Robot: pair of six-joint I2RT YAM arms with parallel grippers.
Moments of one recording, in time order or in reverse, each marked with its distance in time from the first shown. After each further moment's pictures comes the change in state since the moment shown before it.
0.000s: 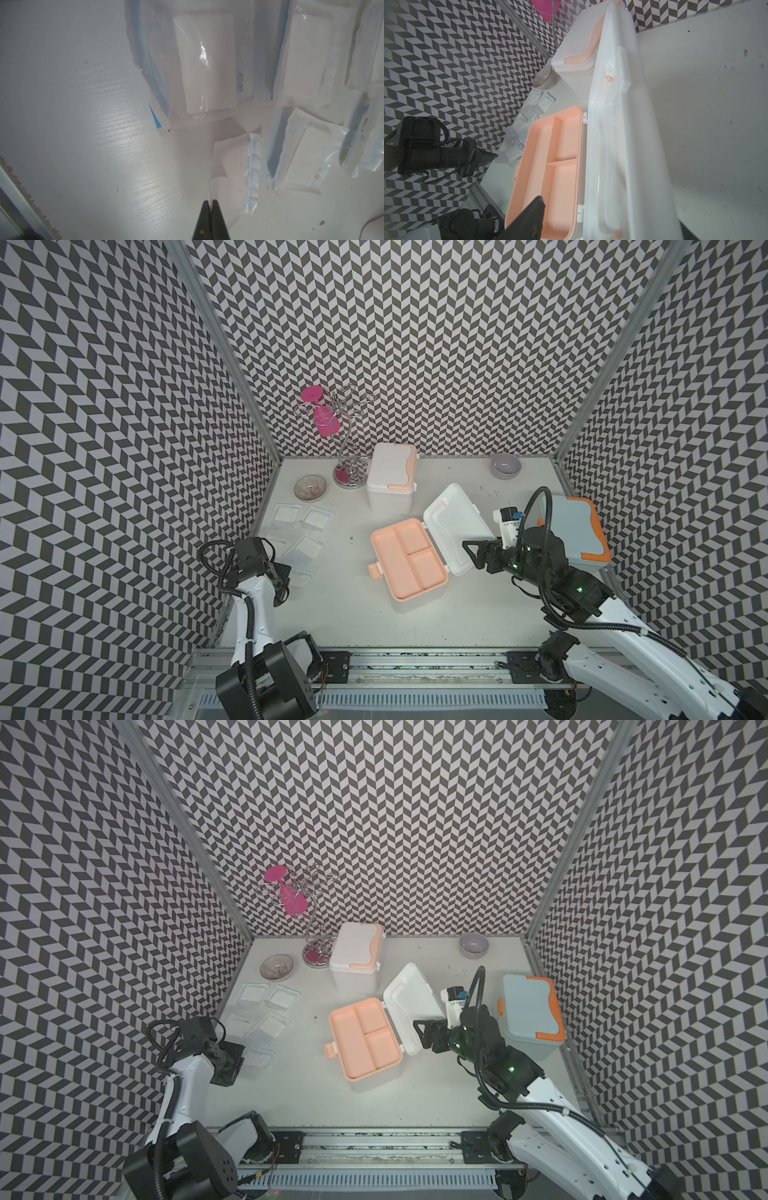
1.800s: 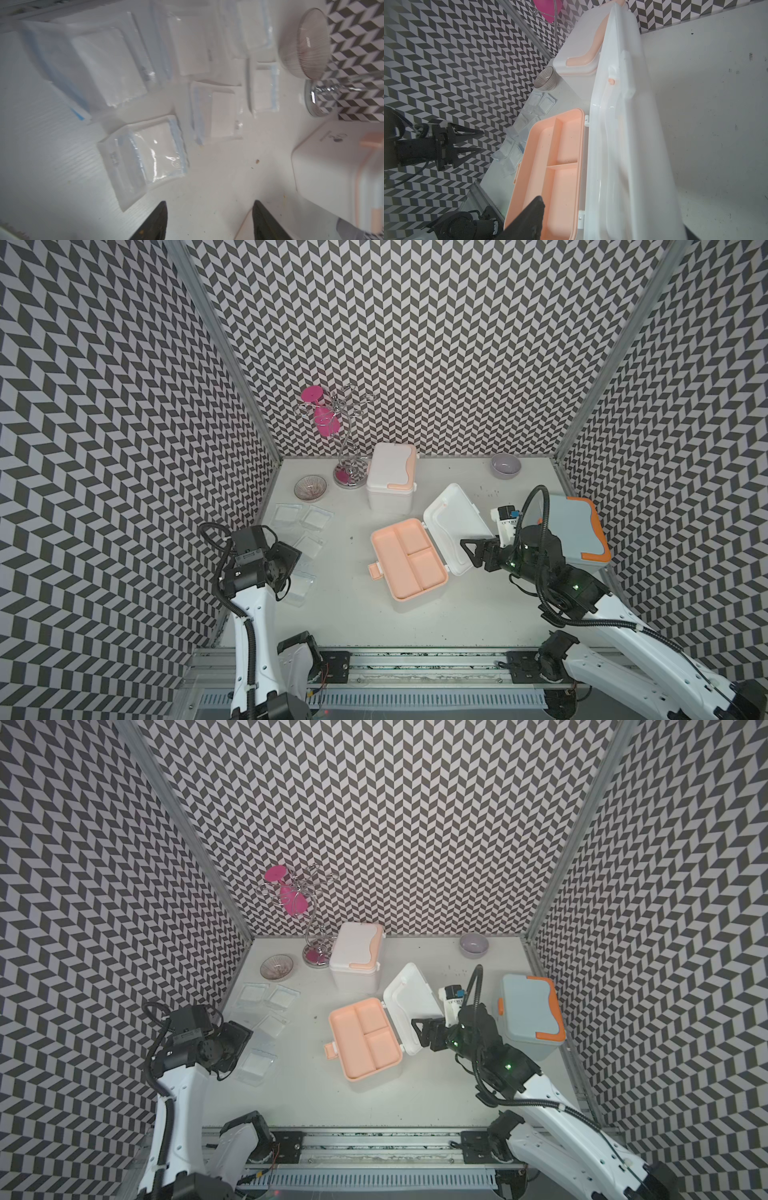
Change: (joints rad) left arm -0.222 -0.177 0.188 -0.091 0.154 0.072; right arm 0.000 0.023 -0.003 0.036 -0.005 -0.007
